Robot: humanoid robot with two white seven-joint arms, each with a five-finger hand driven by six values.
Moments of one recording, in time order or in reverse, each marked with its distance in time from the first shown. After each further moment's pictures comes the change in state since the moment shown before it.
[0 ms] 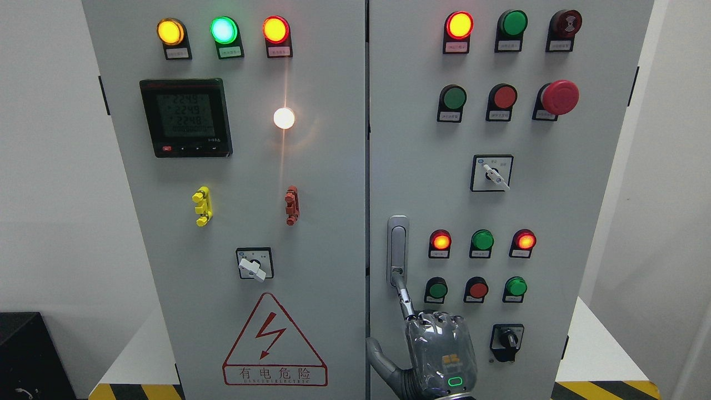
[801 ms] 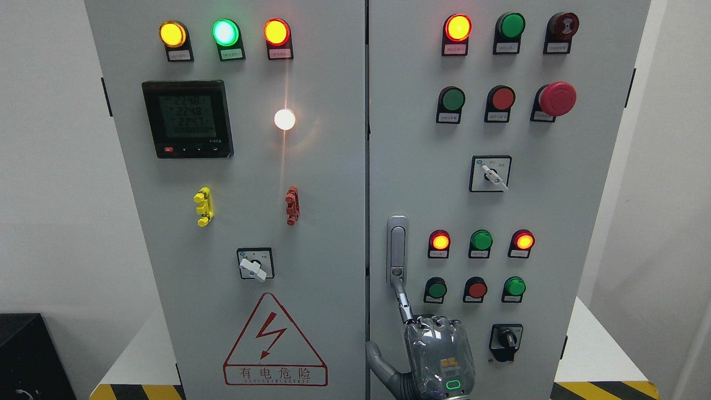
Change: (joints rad) left arm 0.000 0.000 0.000 0.000 0.000 0.000 0.000; right arm 0.001 0.001 0.000 0.024 0.000 0.000 -0.001
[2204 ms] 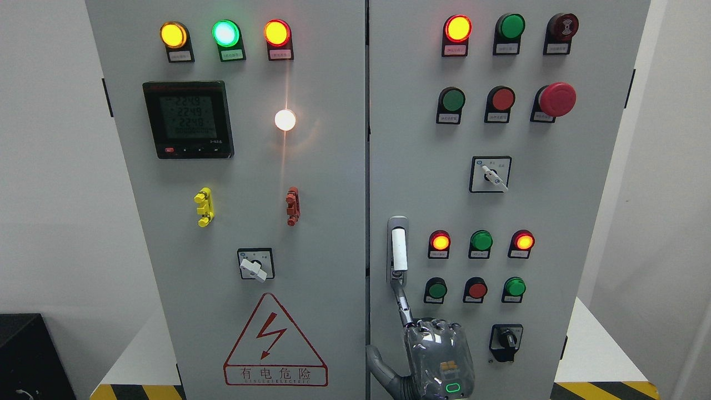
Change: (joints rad) left arm 0.000 0.000 0.000 0.000 0.000 0.000 0.000; right arm 0.007 0.000 0.000 0.006 0.000 0.006 -0.001
